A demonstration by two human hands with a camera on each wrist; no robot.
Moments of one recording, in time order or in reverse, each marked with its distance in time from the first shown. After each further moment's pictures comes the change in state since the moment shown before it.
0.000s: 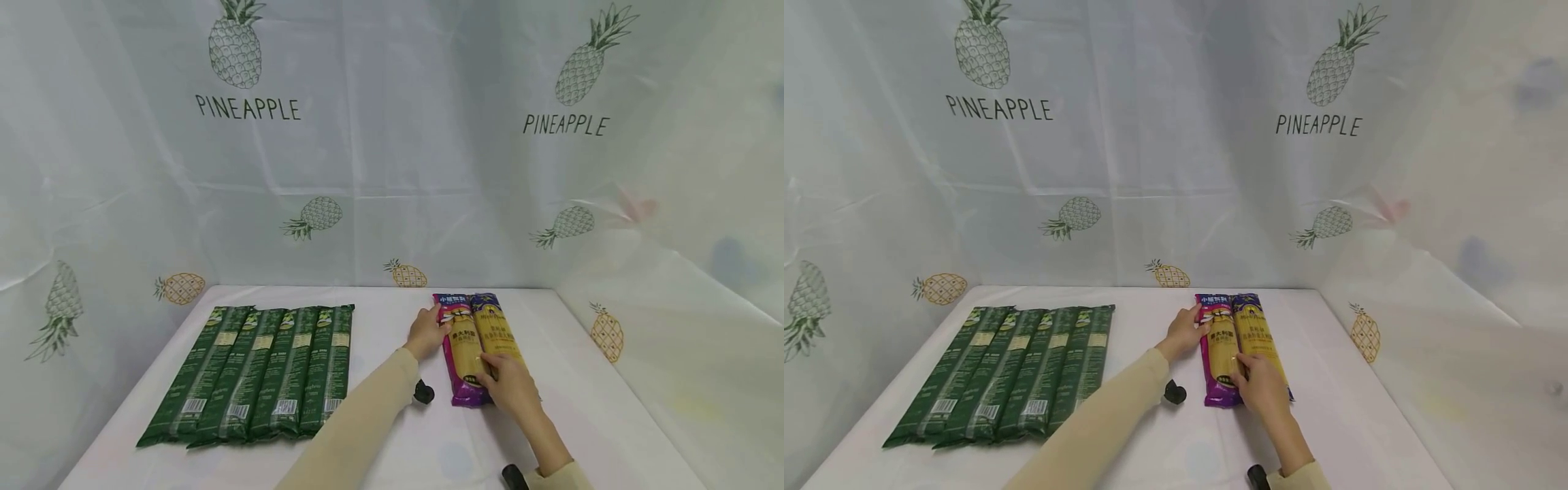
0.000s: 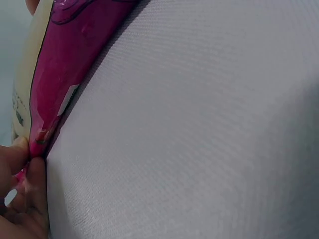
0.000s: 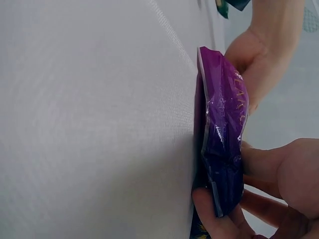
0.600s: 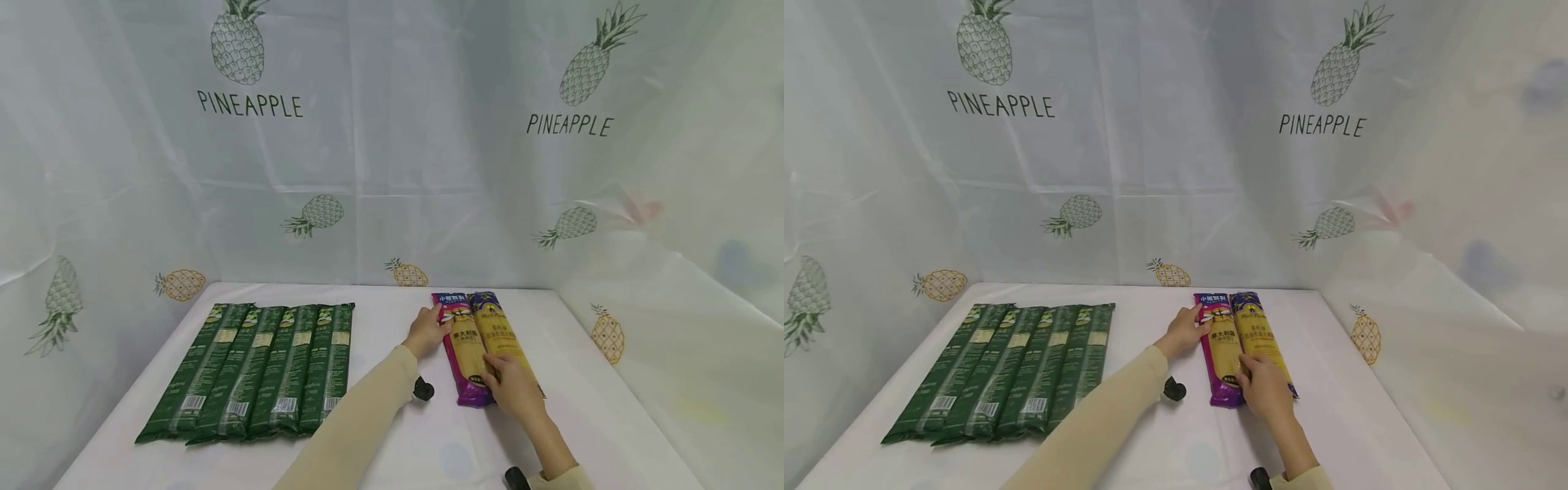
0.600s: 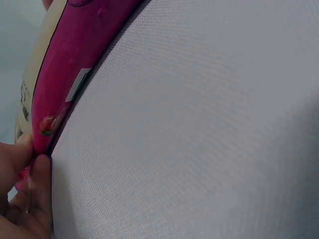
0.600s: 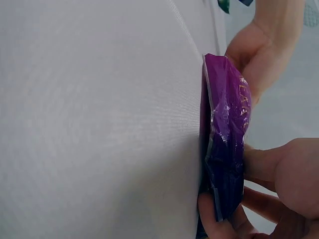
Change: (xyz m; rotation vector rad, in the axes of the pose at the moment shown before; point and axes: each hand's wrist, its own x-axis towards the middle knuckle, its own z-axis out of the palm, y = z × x) left_hand -0.014 0.015 -0.016 -0.019 -0.078 -0.026; right_hand 0.000 0.010 -0.001 -0.044 0.003 -0.080
